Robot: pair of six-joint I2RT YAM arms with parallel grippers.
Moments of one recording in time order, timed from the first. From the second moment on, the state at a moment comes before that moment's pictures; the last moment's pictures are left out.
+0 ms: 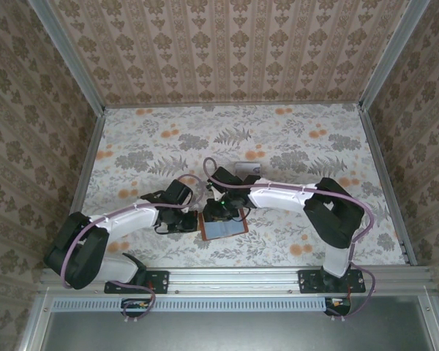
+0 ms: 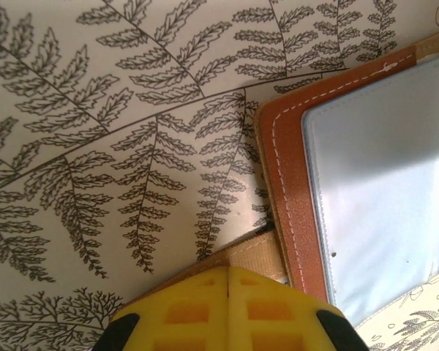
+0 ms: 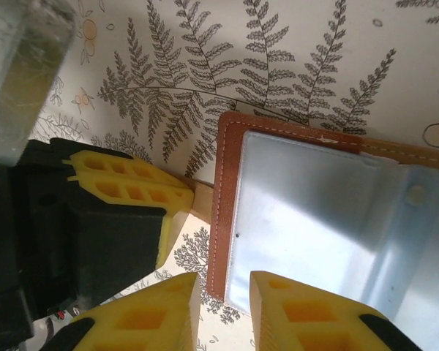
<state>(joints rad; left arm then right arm) -0.65 1.34 0.57 -0.50 0.29 -0.57 0.89 1.84 1.18 -0.44 -0.37 0.75</state>
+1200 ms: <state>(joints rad) -0.65 1.34 0.57 -0.49 0.30 -0.57 0.92 1.91 1.22 -0.56 -0.27 0.73</state>
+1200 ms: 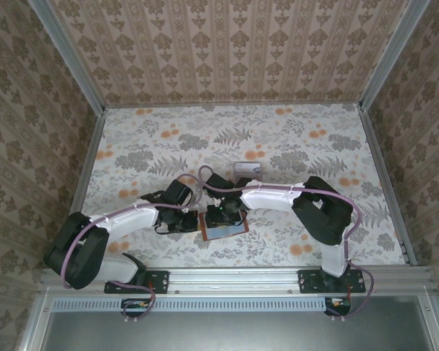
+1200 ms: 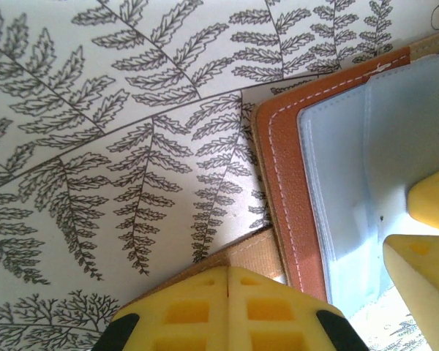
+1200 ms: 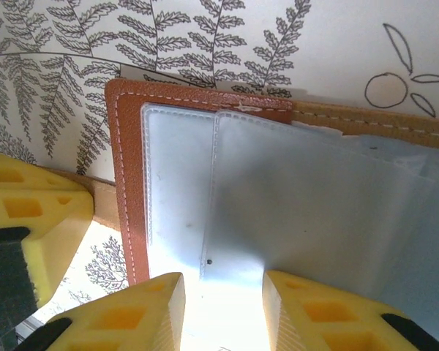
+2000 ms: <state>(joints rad) -0.51 1.31 0.74 -0.55 0.20 -0.51 0.53 1.47 1.02 -0.69 0.08 0.52</state>
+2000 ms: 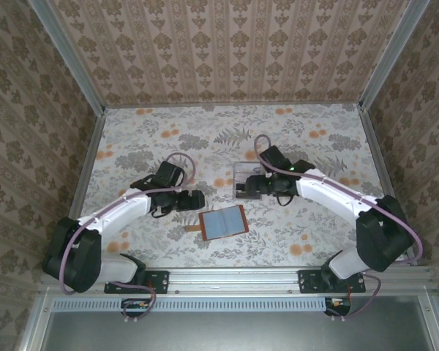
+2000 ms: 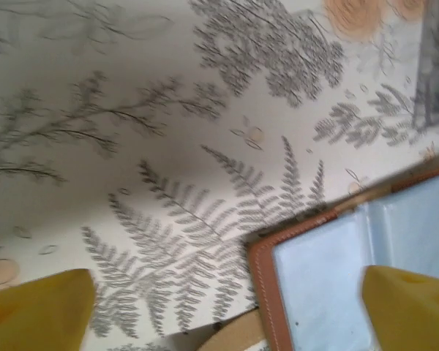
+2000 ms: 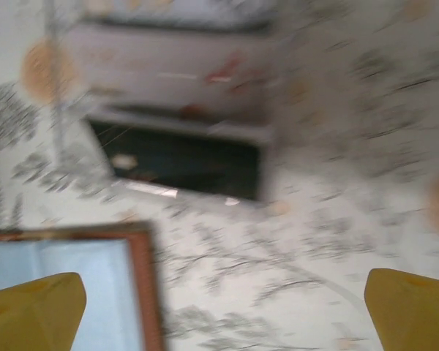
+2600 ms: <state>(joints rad) -0.25 1.30 0.74 -0.46 -0.34 -0.23 0.21 1.37 0.68 -0.19 0.41 0.12</state>
